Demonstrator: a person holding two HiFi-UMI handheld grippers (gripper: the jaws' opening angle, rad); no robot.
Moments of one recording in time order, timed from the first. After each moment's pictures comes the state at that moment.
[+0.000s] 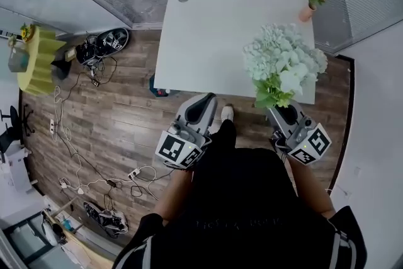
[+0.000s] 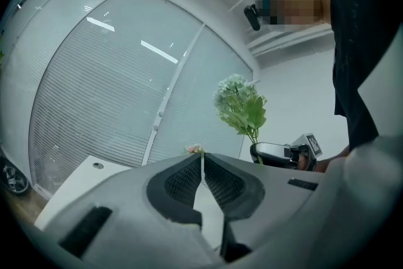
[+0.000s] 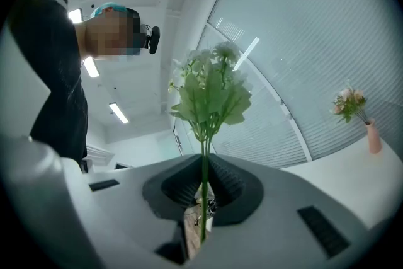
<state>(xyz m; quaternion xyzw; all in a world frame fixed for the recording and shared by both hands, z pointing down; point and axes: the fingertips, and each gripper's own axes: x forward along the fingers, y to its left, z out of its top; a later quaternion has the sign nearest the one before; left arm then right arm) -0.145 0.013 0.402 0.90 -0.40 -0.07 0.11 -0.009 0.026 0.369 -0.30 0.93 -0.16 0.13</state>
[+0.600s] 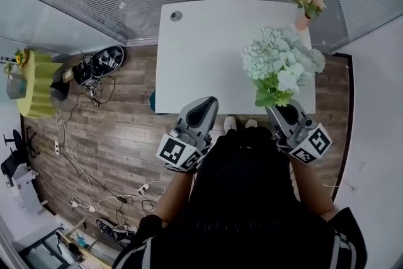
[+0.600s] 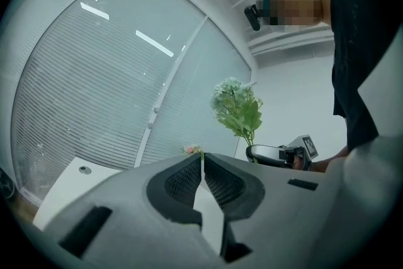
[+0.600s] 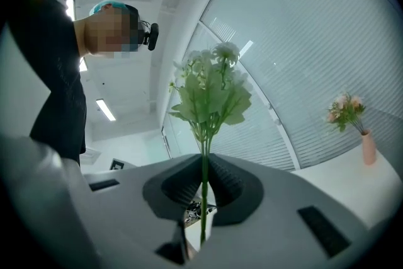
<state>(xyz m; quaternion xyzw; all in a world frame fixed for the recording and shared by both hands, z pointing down) -0.150 -0.073 0.397 0.92 -0.36 -0.06 0.13 -0.013 -0.058 0.368 -0.34 0.92 -0.17 0.12</state>
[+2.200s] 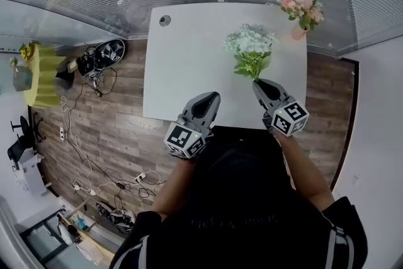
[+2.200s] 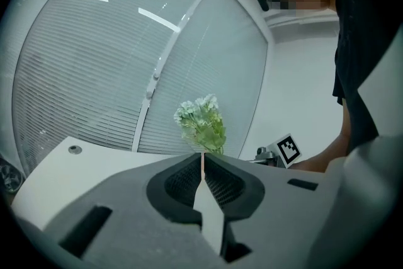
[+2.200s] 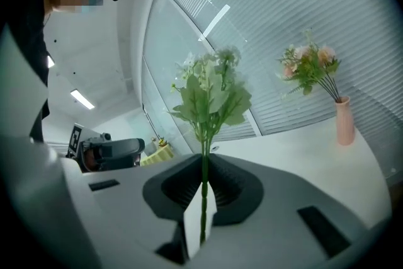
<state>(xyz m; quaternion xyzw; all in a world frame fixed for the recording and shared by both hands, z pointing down) -0.049 -0.141 0.484 0.91 -0.38 0.03 0.18 0.068 -0.177 0.533 -0.37 0.89 -0.28 -0.01</state>
